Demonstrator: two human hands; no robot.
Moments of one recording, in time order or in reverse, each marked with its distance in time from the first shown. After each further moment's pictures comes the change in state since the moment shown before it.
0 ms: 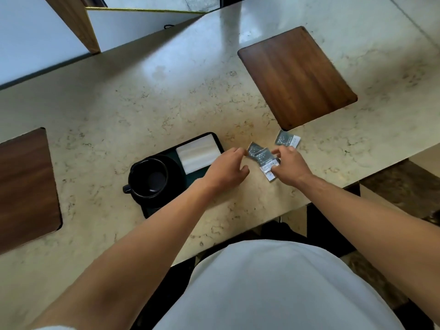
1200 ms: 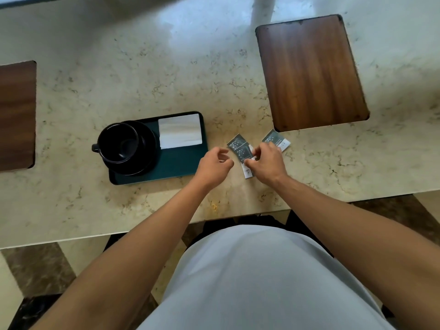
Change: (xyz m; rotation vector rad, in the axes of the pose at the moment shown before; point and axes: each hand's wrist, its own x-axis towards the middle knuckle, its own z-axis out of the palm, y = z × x) left_hand 0.016 0.037 0.062 -0.736 0.232 -0.668; right_hand 0.029 0.011 -0.008 0.016 -0.090 -0.162
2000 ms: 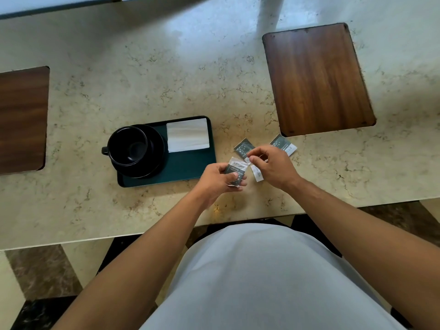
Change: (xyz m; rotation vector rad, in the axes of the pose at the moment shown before) left_hand -0.023 -0.014 -0.012 -0.525 -0.238 -0.131; right_hand -0.007 -0.005 -0.017 0.190 -0.066 -0.272
